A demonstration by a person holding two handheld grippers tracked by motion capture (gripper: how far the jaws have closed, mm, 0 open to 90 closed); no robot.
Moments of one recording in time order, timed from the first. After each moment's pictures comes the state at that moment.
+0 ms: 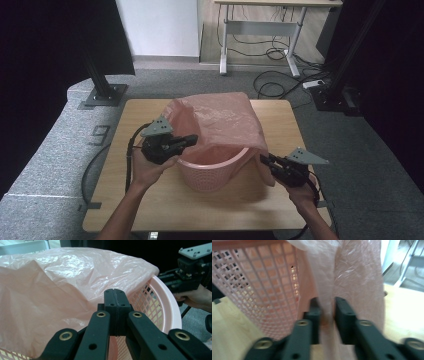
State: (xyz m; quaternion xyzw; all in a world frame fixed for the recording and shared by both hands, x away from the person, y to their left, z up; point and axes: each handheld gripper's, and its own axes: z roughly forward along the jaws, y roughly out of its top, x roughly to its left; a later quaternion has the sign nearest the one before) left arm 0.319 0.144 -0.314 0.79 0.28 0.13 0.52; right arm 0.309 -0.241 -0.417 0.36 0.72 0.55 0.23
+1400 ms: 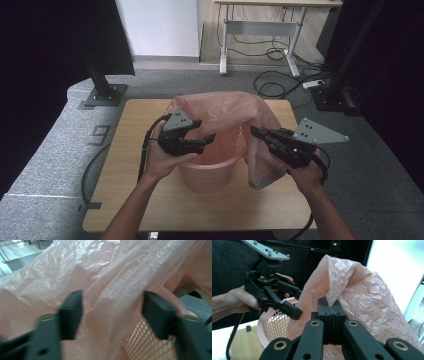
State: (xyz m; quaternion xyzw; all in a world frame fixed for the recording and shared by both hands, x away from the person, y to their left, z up) left arm 0.334 0.105 -0.303 0.81 0.27 0.18 0.49; right arm 0.291 -0.203 -0.286 0.20 0.71 0.63 0.25
